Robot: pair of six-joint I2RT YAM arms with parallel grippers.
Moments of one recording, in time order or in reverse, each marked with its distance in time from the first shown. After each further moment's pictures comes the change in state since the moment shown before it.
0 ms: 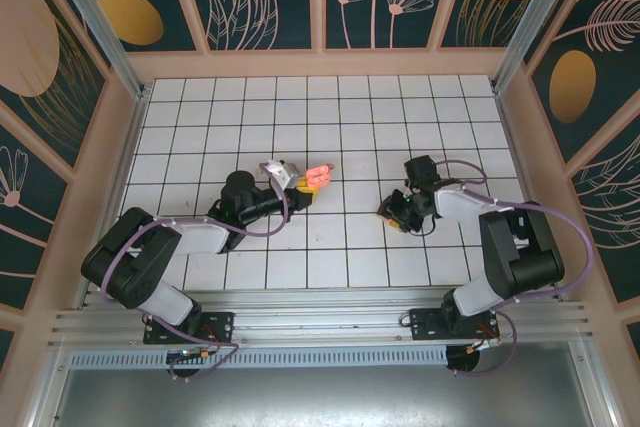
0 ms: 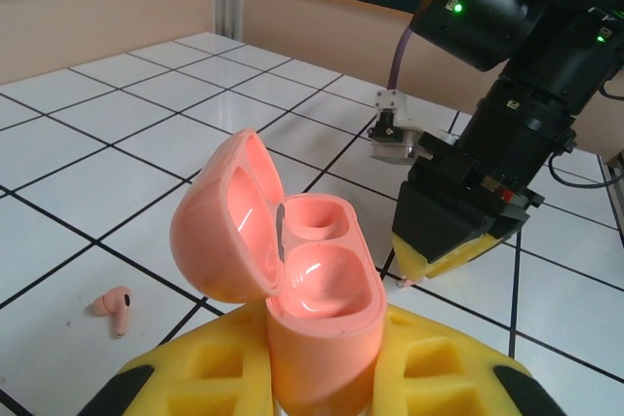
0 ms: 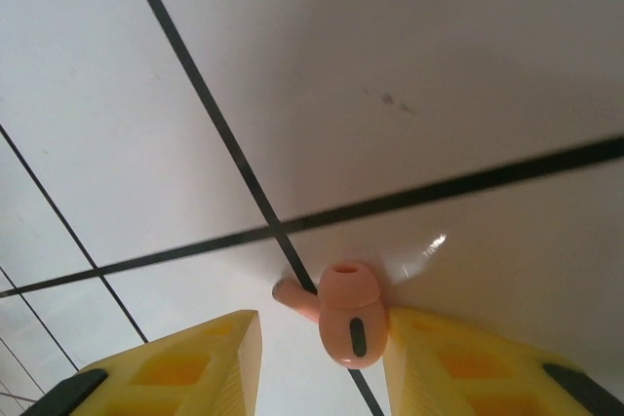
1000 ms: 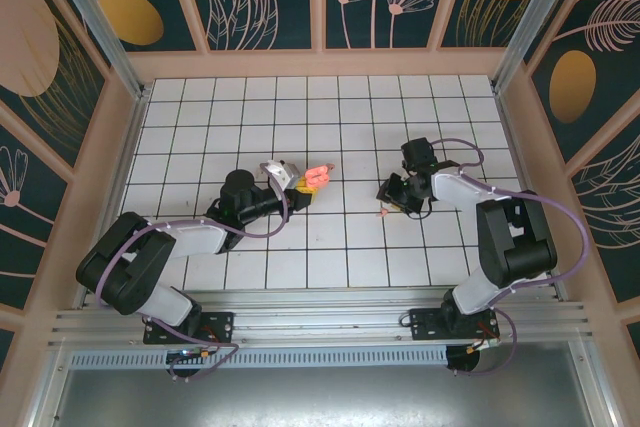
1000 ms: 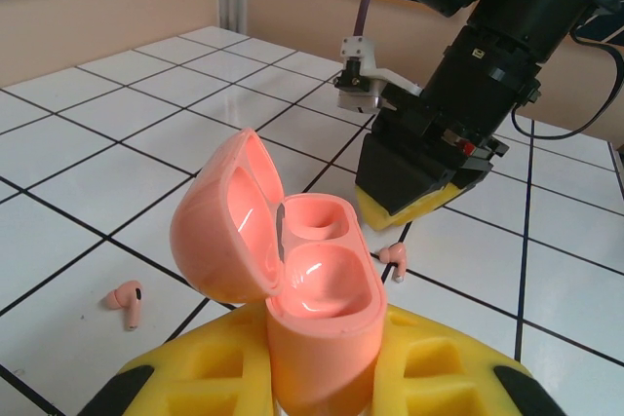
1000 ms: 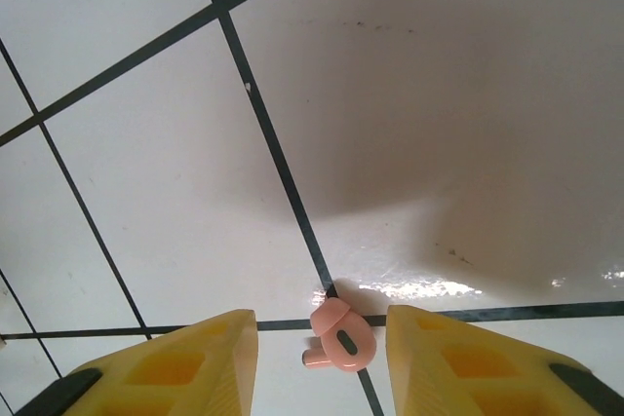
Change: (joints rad) left arm 0.000 -0.036 0.005 -0.064 -0.011 0.039; right arm -0.003 0.058 0.154 -0.077 0.086 -0.103
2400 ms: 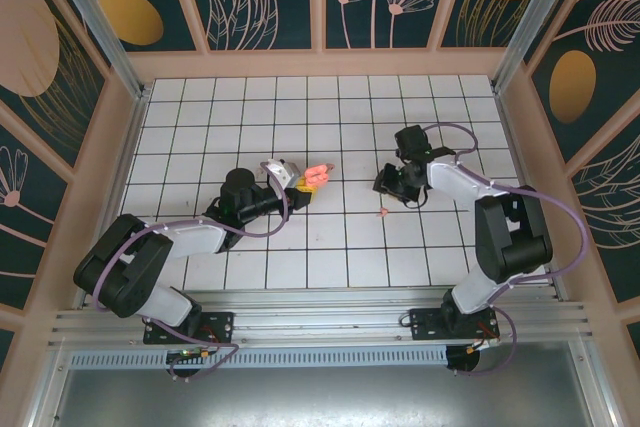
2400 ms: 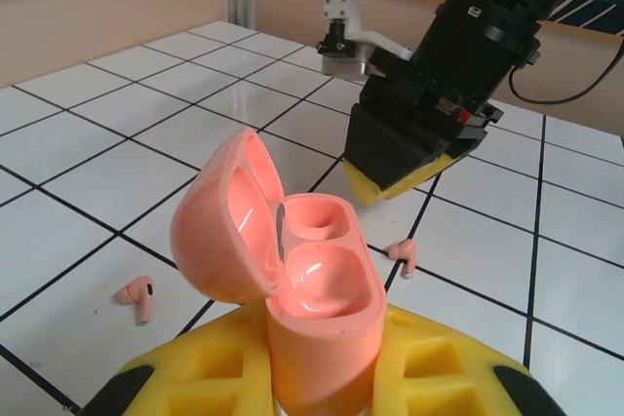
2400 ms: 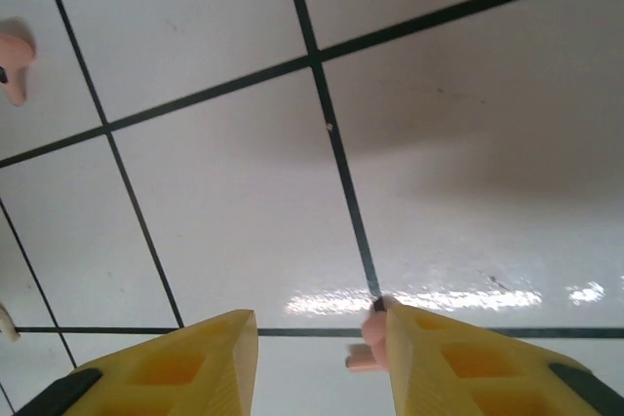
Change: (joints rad) left arm 0.000 -0.018 0.011 -0.046 -0.019 0.016; right arm 0.032 0.033 0.137 -0.116 0.049 -0.071
